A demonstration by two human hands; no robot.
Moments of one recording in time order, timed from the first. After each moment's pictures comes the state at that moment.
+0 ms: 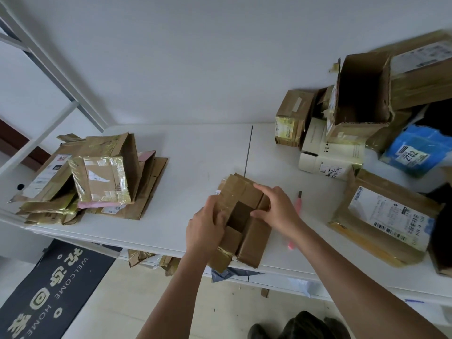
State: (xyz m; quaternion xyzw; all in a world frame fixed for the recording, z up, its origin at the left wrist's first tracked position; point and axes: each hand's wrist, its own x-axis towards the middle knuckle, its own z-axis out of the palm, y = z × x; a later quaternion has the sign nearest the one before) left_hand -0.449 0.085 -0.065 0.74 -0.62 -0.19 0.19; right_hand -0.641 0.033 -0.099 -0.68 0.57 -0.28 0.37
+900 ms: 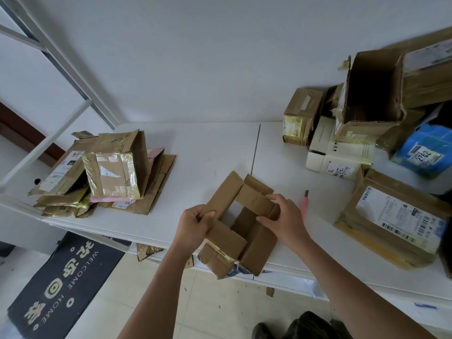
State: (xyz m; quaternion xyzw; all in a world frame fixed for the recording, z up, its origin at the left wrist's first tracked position) left_hand -0.412 0.096 -0.053 0.70 -0.52 -0.38 0.31; right_hand -0.640 0.055 -0.121 -0.64 0.61 -0.30 0.36
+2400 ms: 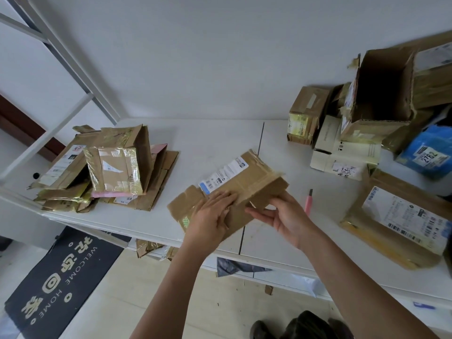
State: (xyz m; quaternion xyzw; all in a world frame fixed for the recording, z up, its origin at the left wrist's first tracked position) left_hand -0.427 0.099 -0.044 0.62 -0.73 -0.19 0.24; right_hand -0.623 0.058 -0.061 -0.18 0.39 -0.44 0.79
